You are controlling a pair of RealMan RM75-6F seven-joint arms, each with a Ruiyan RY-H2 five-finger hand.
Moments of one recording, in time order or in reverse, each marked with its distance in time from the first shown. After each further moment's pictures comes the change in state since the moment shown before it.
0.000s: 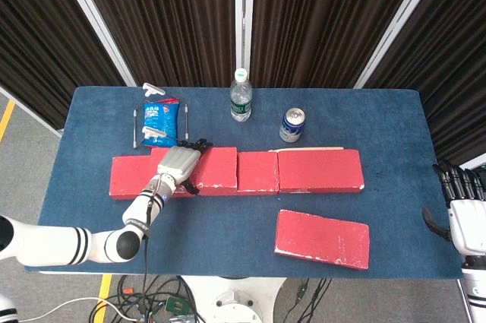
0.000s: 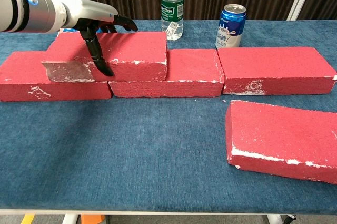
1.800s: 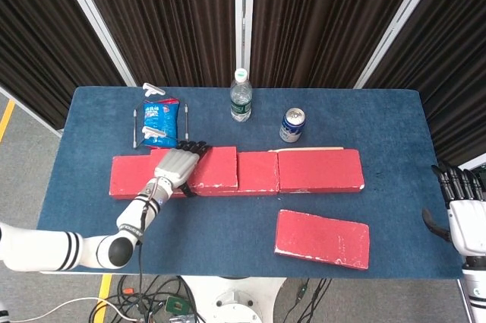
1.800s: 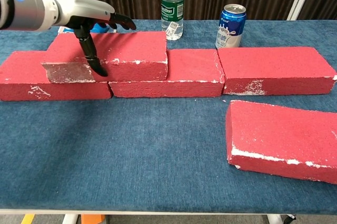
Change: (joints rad) left arm 0.025 0.055 0.015 -0.087 0.061 0.023 -0.001; right arm 0.000 0.020 -0.010 -0.017 -0.017 -0.004 0.005
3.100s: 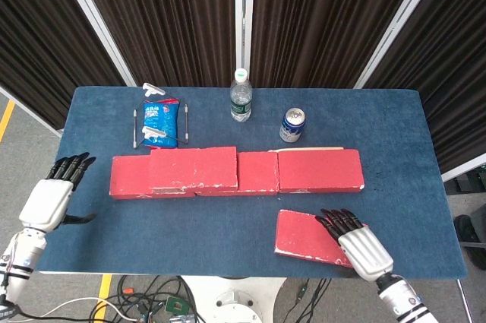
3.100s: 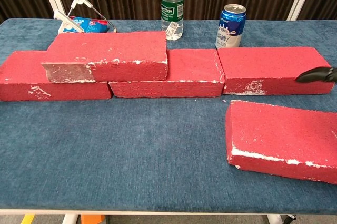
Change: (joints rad) left arm 0.710 0.338 0.242 -0.011 0.912 0.472 -0.561; right arm 0.140 -0.003 -0.160 -0.467 -0.055 -0.424 -0.393
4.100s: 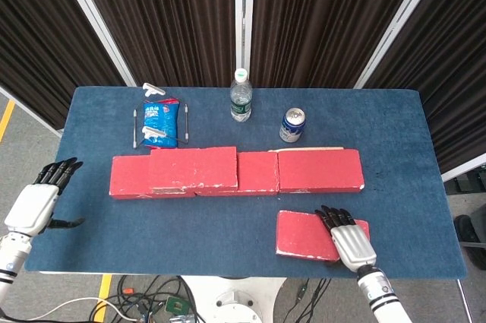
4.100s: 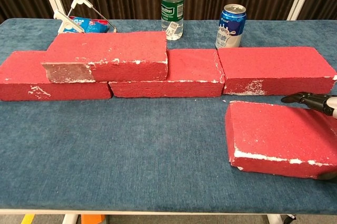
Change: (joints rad) left arm 0.109 0.015 -0.084 0.118 0.102 -0.088 -0.160; right arm 0.014 -0.255 0.049 0.105 0.334 0.030 -0.186
